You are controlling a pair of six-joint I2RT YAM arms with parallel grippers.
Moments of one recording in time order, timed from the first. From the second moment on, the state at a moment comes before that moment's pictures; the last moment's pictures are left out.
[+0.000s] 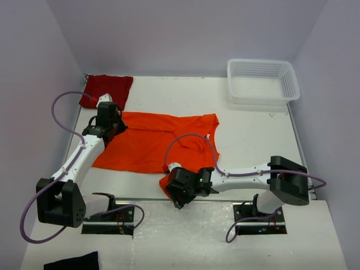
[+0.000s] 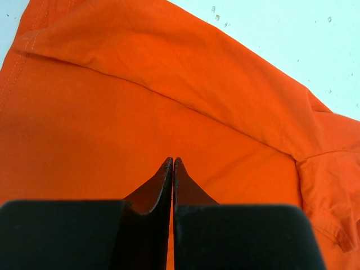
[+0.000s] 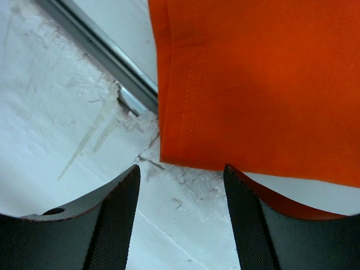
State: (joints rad) left arm -0.13 1.24 0.89 -0.39 -0.18 -0.54; right arm 1.35 1.54 0.87 -0.44 0.00 0.67
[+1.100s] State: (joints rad) left arm -0.13 1.24 0.85 -0.43 -0.21 -0.54; right arm 1.55 1.54 0.94 -0.64 0.22 0.95
